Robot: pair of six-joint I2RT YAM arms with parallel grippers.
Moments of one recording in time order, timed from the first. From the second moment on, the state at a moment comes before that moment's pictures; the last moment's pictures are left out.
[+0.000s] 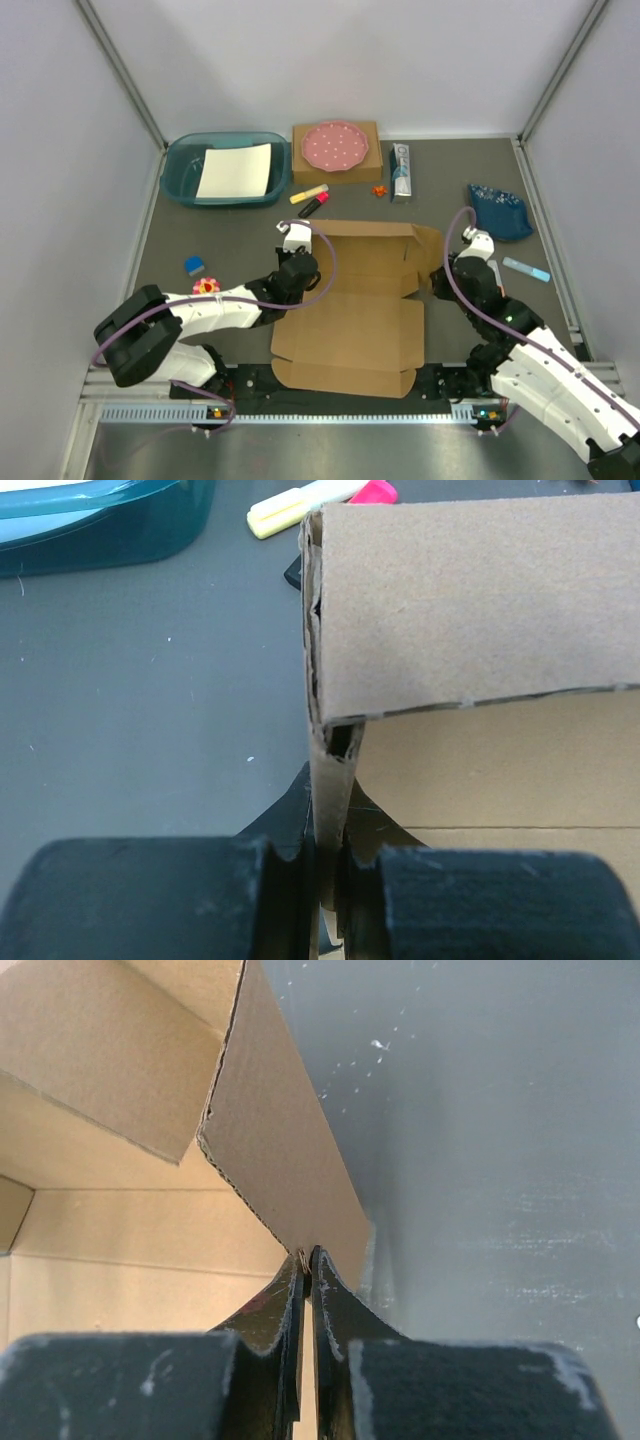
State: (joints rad) left arm -0.92 1.37 0.56 0.33 -0.78 -0.36; right arm 0.58 0.59 0.46 -0.46 0.35 0.61
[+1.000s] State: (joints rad) left arm -0.91 1.37 0.56 0.32 -0.78 -0.37; right arm 0.63 0.72 0.46 -0.25 0.06 0.63
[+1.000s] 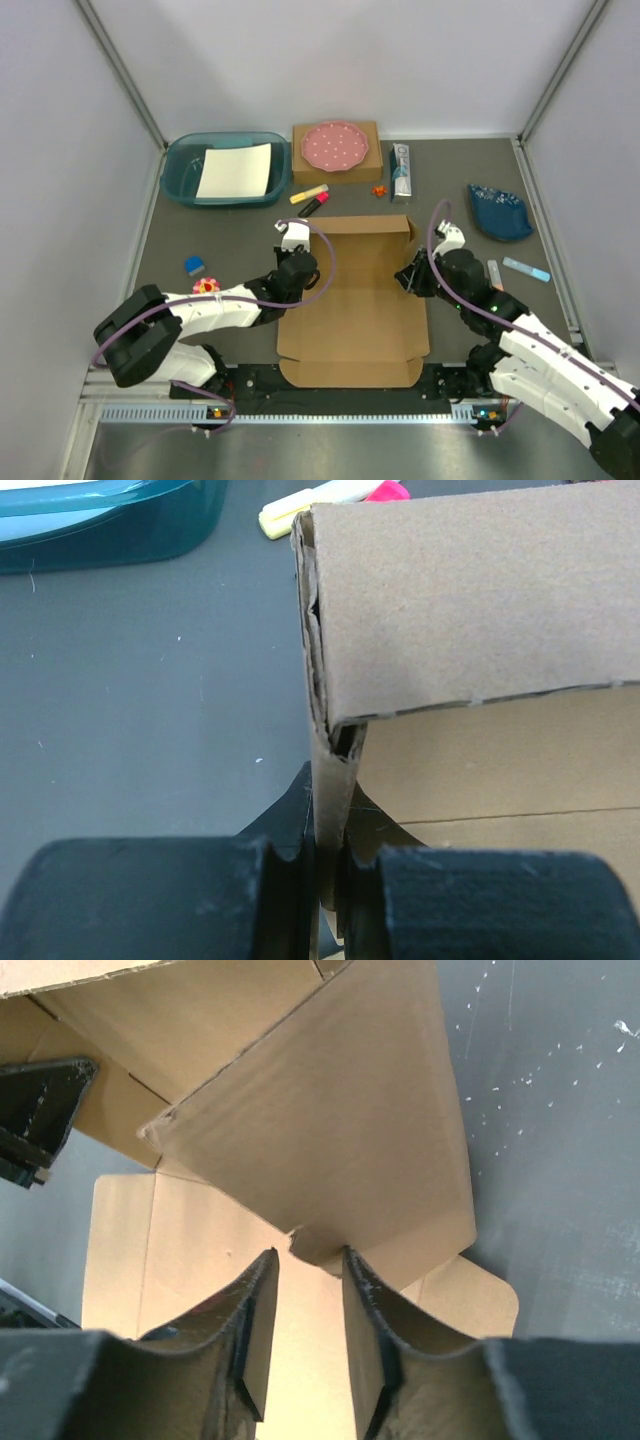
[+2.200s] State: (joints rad) left arm -0.91 1.36 0.55 0.33 -0.78 -0.36; right arm 0.59 0.60 0.70 -0.58 0.45 0.58
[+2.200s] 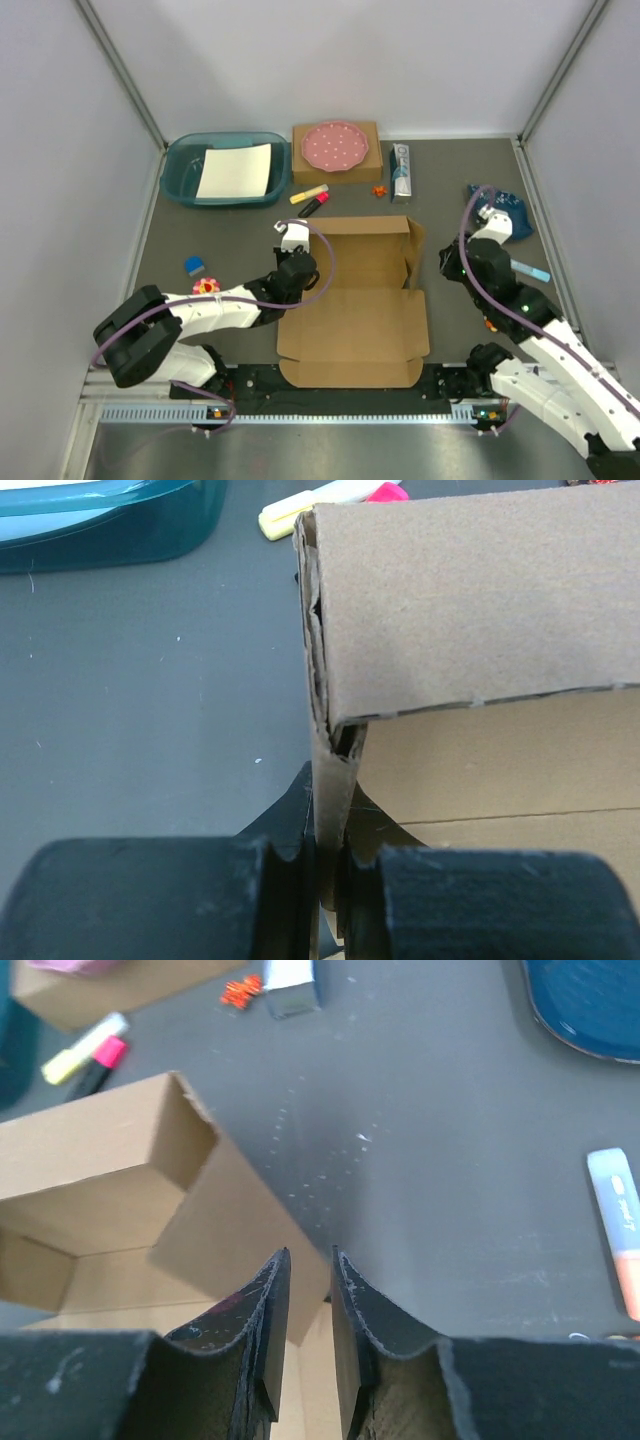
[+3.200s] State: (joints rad) left arm -0.91 1.36 0.55 0.35 -0.77 -0.33; right arm 0.35 0.86 0.48 -0.11 -0.09 0.43
